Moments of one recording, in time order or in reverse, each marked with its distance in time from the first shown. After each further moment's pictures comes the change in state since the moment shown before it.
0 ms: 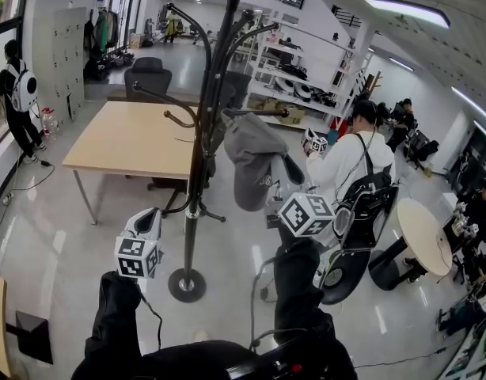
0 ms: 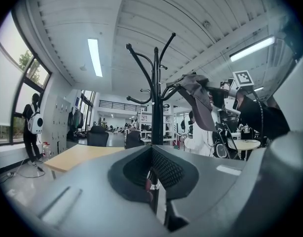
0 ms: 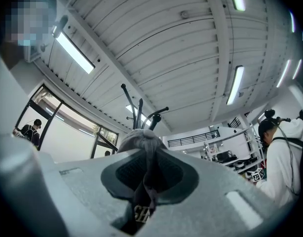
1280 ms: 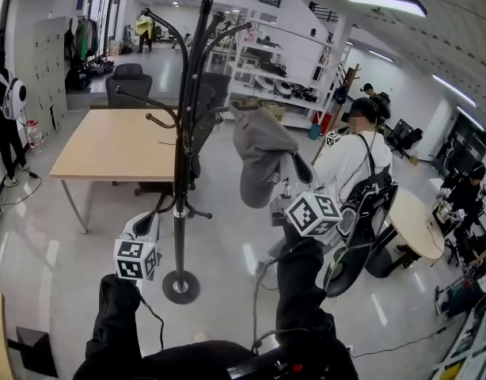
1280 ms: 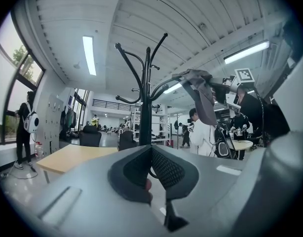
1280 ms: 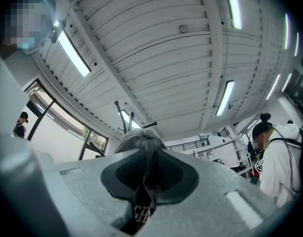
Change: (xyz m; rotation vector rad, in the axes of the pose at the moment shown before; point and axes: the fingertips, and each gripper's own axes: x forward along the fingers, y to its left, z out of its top) left arm 0.000 -0.033 -0.001 0.007 -0.001 -0.075; right arm -0.057 -0.027 0.051 -0.038 -0.081 -0.117
